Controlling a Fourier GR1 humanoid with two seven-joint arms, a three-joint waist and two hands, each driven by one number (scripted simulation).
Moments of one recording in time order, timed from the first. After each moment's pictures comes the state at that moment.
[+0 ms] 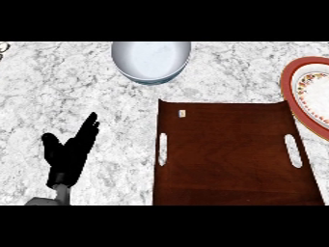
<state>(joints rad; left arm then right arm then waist) -0.01 0.18 -0.17 -1.49 0.18 0.12 0.21 -0.69 -0.30 -1.02 -0.80 1.82 -0.83 1.12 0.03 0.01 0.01</state>
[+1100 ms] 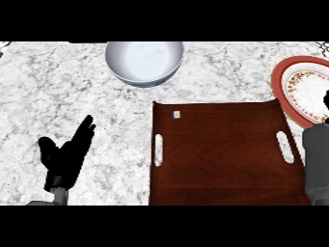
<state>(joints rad) 0.01 0.17 -0.14 -1.47 0.17 0.12 0.18 -0.62 -0.14 -0.83 -0.88 1.31 -1.38 0.81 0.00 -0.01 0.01</state>
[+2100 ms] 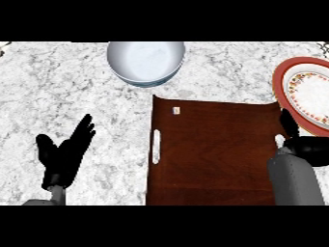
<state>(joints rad) 0.00 0.16 -0.12 -1.47 0.17 0.09 0.20 -0.35 0.00 -0.39 -1.09 1.41 -1.36 1.17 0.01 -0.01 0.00</state>
